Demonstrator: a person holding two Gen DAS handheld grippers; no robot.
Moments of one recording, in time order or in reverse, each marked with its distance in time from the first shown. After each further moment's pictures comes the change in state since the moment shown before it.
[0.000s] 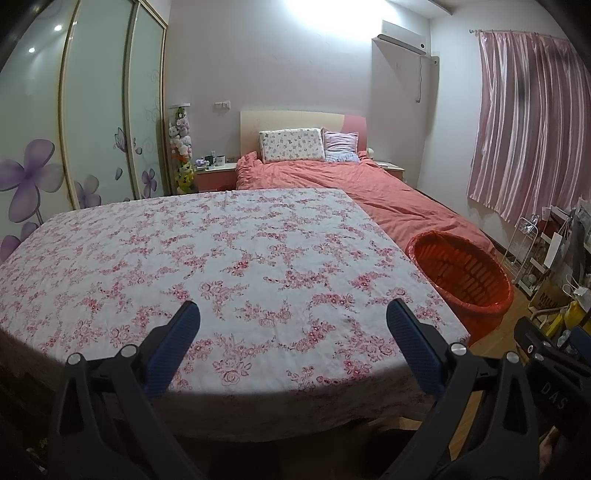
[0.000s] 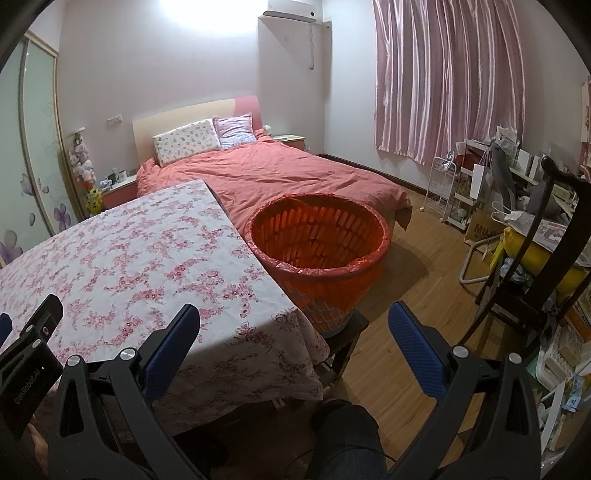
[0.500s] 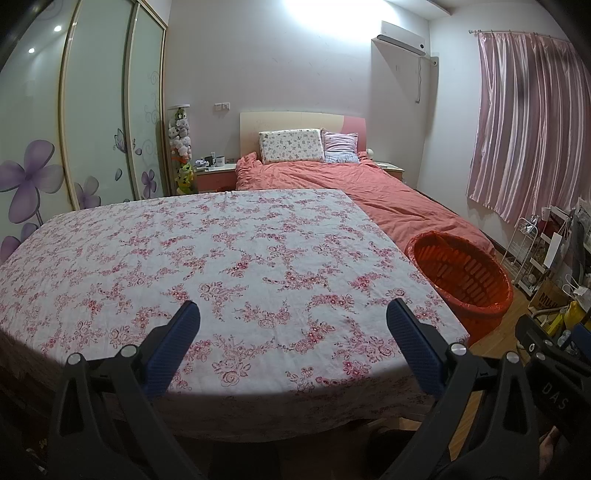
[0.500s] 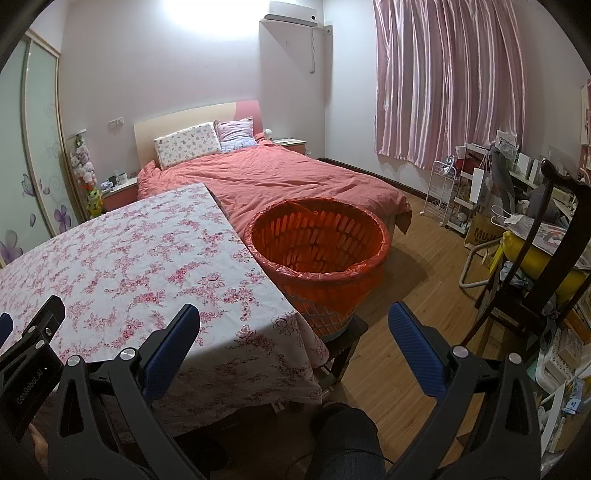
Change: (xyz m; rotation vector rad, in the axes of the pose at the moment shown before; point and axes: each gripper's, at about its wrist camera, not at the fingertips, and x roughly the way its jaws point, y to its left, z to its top) left arm -0.001 0.000 0.000 0.000 -0.001 0.000; right arm -0.003 0.002 0.001 -0.005 -0.017 0.001
